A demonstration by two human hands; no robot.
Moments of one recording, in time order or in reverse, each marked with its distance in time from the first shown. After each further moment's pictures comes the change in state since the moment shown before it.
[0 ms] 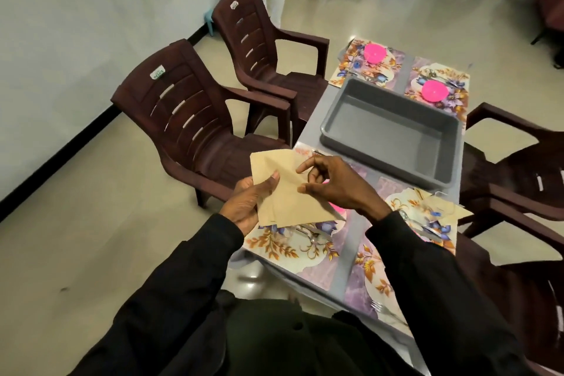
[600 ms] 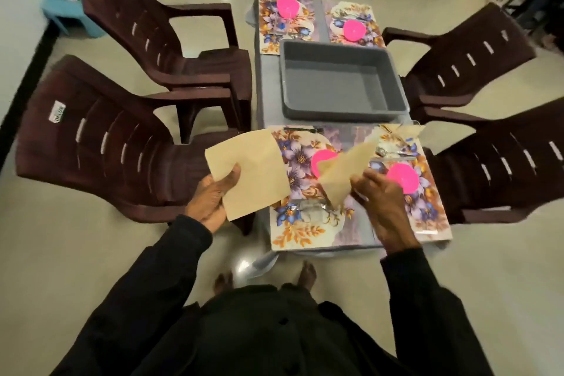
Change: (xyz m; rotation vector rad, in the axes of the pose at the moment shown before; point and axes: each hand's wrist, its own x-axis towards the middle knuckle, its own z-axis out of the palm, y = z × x) left_hand 0.074 0.121 -0.111 0.211 -0.207 -0.215; right_hand -0.040 0.000 0.117 1.005 1.031 0.439
